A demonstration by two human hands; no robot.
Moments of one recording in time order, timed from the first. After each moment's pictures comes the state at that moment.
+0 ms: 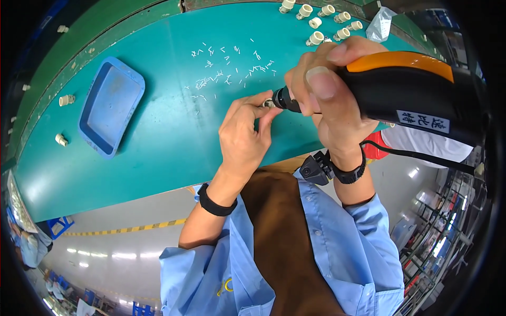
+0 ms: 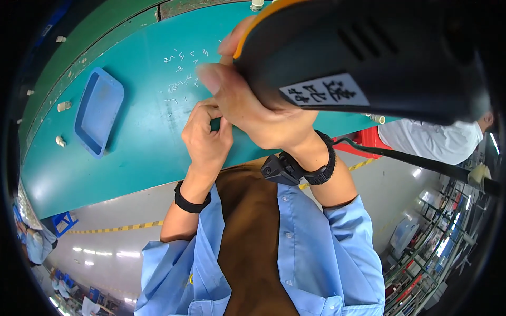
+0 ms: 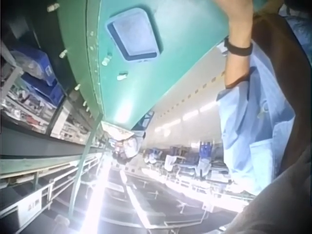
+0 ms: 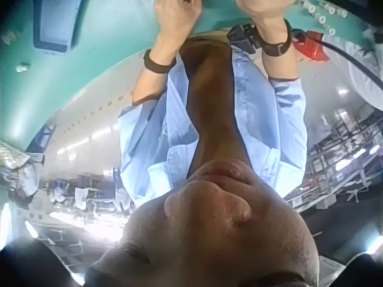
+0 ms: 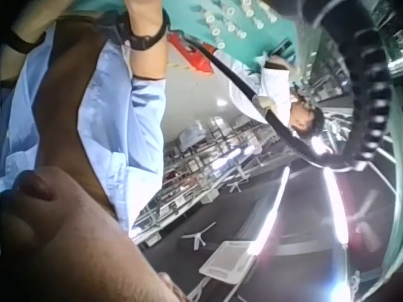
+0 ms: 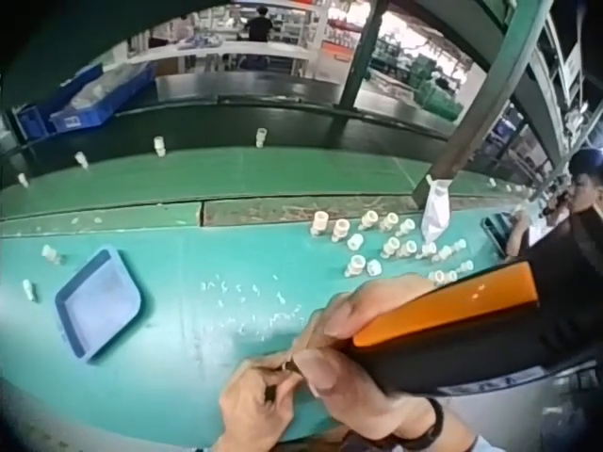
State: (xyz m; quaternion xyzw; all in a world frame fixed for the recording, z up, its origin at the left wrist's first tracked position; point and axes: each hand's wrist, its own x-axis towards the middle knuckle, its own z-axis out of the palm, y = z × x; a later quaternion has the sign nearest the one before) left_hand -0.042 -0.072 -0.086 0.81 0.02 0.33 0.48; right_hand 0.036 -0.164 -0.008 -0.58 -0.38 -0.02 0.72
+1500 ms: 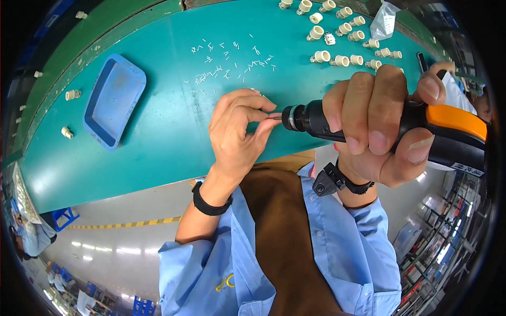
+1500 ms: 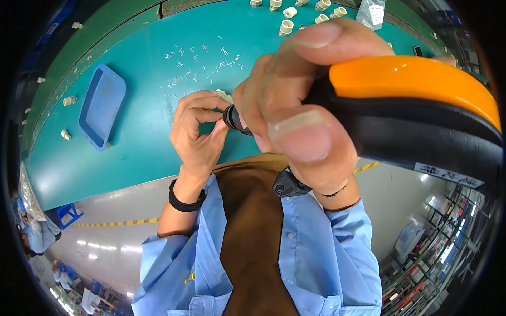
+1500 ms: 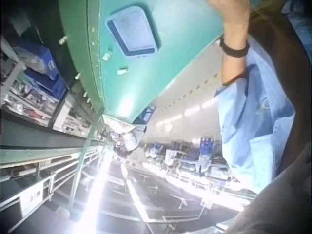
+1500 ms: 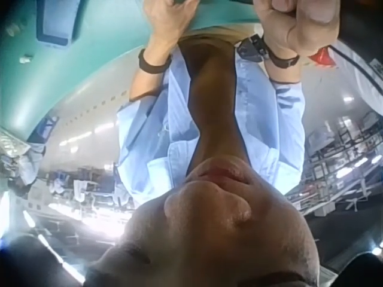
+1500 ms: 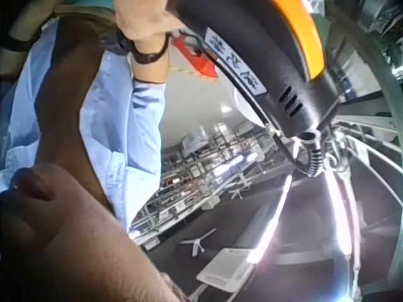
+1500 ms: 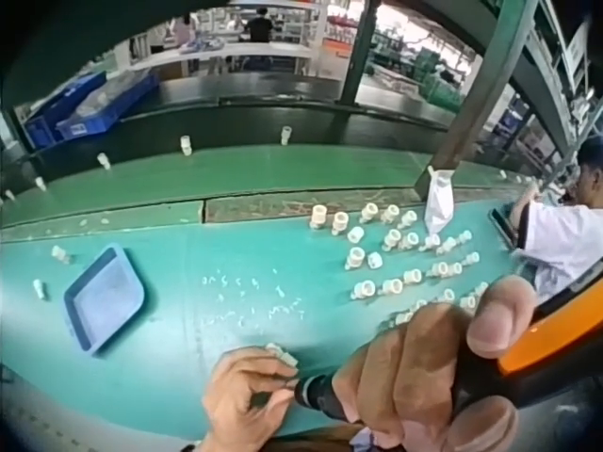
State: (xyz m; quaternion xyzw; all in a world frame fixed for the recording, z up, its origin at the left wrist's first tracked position) left_hand -0.044 -0.063 -0.085 0.78 -0.06 0.37 0.51; right_hand 0.037 -0.202 0.018 -0.37 -0.48 0.15 0.78
